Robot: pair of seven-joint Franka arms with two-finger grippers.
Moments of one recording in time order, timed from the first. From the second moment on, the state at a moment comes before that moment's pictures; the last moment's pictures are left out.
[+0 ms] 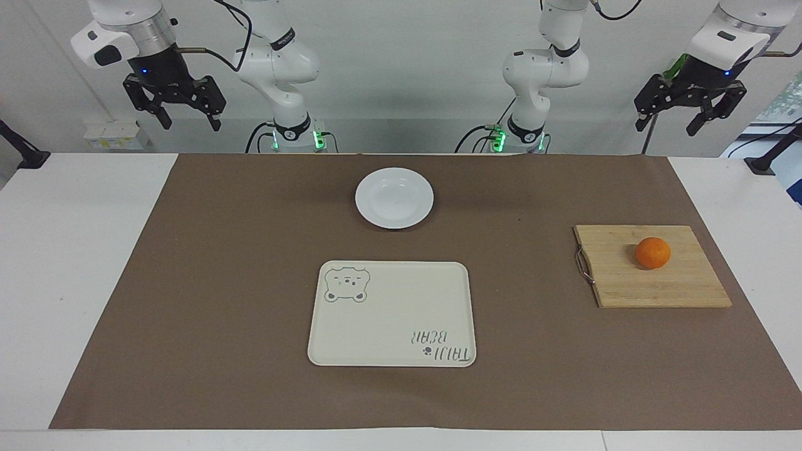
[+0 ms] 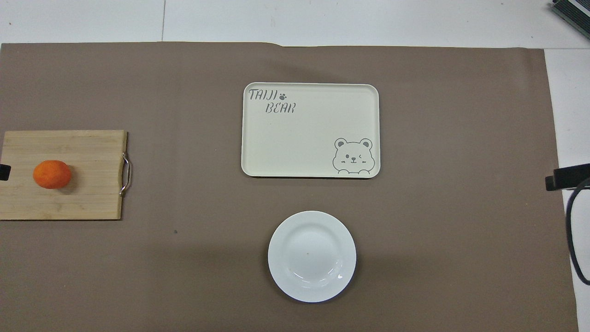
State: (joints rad) left arm -0.07 -0.05 0.07 -1.42 0.00 1.36 0.18; right arm 0.03 -0.13 -0.08 -1.57 -0.02 1.42 0.01
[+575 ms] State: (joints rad) left arm -0.07 -0.05 0.07 -1.42 0.00 1.36 0.18; right arm 0.03 -0.13 -0.08 -1.57 -0.02 1.42 0.01
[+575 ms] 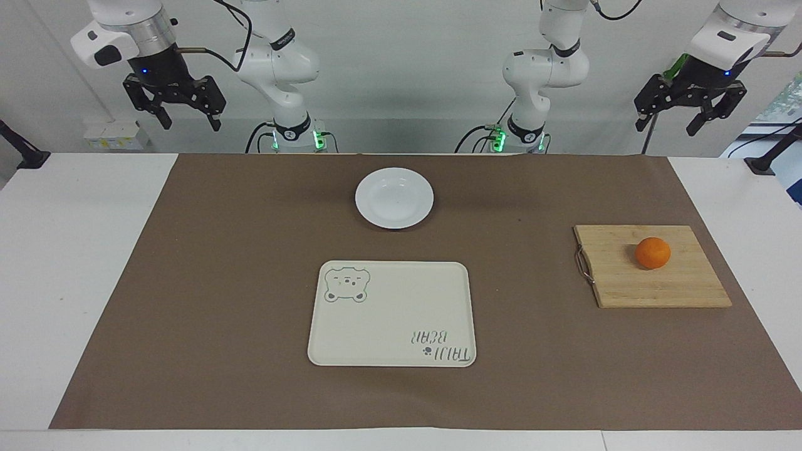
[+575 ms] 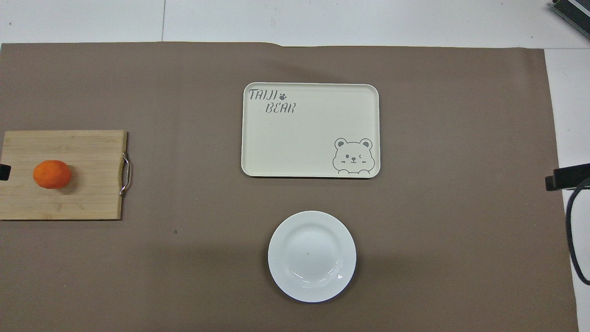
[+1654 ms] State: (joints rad) left arm -0.06 -0.05 0.07 -1.42 0.00 1.34 0.18; right arm 0.03 -0.13 -0.08 -1.57 -0.02 1.42 0.01
